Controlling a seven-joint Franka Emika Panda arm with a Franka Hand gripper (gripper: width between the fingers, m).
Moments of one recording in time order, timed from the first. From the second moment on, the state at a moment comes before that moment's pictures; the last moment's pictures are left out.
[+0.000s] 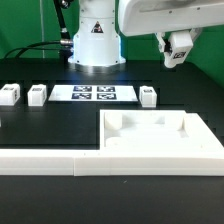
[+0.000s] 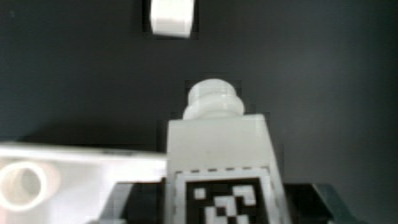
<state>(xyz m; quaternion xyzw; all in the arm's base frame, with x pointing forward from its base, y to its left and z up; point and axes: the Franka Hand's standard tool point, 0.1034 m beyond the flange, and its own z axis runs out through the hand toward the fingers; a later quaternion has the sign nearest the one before) 0.509 0.114 0.135 -0.99 -0.07 0.13 0.06</state>
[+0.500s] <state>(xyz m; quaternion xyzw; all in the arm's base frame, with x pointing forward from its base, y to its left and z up) 0.586 0.101 0.156 -0.99 -0.09 -0.07 0.06</state>
